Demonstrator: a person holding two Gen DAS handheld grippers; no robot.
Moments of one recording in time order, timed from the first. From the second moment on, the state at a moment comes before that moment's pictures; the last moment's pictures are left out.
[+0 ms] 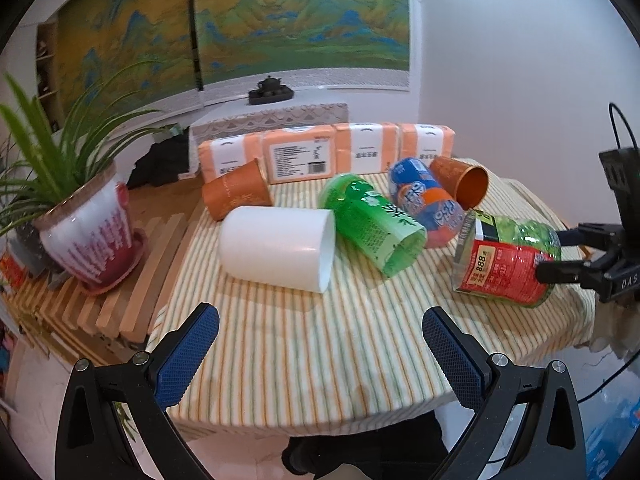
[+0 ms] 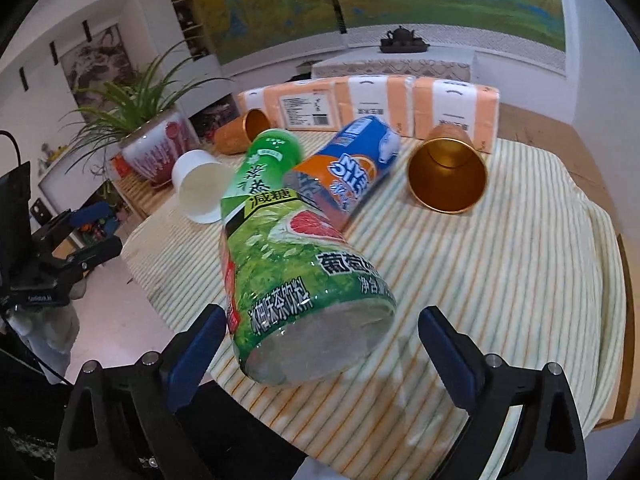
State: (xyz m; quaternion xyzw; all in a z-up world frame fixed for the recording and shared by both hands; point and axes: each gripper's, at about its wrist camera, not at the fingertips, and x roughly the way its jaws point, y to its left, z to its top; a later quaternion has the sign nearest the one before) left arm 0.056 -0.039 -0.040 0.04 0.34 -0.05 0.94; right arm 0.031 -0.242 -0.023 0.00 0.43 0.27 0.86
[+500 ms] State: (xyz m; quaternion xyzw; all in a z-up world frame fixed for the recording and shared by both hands) left arm 0.063 -0.043 -0.041 0.06 0.34 -0.08 0.94; right arm -0.025 -0.250 -0.007 0.06 0.37 0.18 0.91
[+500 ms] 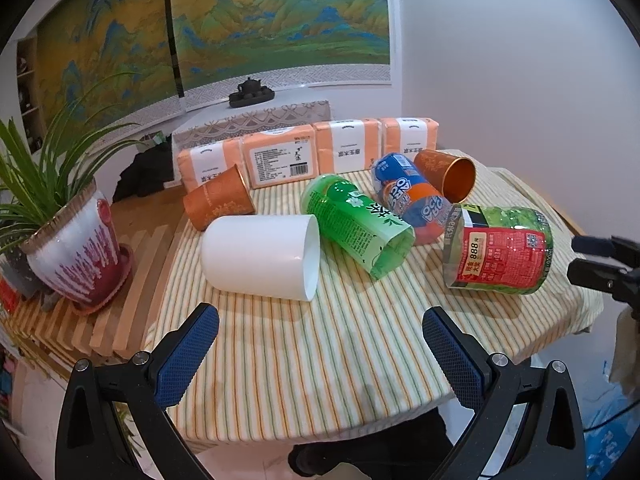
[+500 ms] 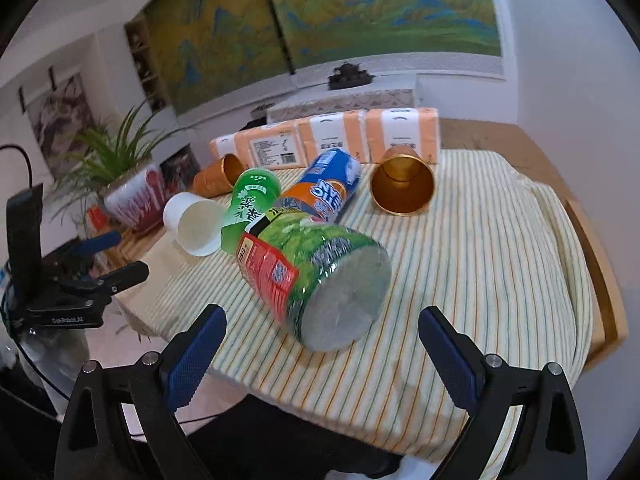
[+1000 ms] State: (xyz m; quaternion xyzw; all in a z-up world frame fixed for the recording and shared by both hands) left arm 0.073 -0.065 -0.027 0.14 0.33 -0.15 0.92; right arm -0.077 -0.240 -0.009 0.08 0.35 0.02 0.93
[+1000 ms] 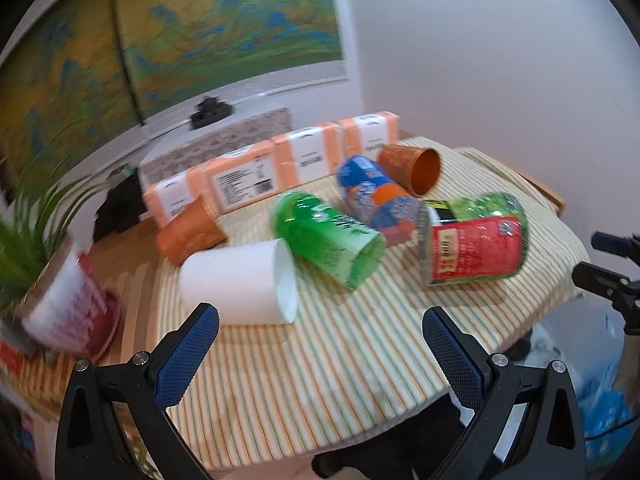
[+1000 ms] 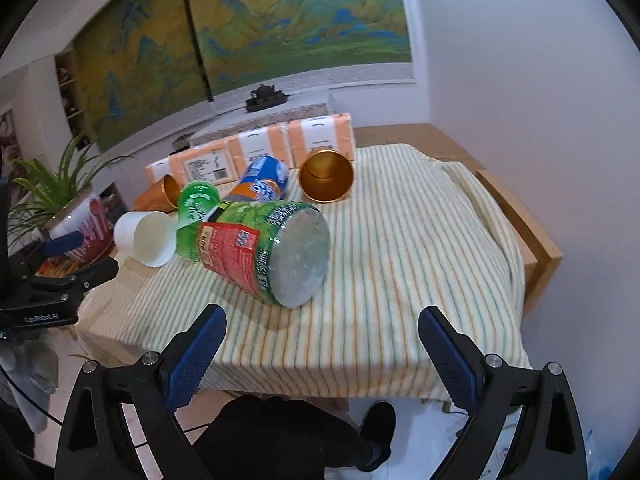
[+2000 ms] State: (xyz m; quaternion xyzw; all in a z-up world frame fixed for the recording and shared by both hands) left arm 0.104 -0.292 -0.057 0.56 0.35 -0.37 0.65; right arm -0.131 -0.315 -0.038 0.16 0.36 -0.05 0.92
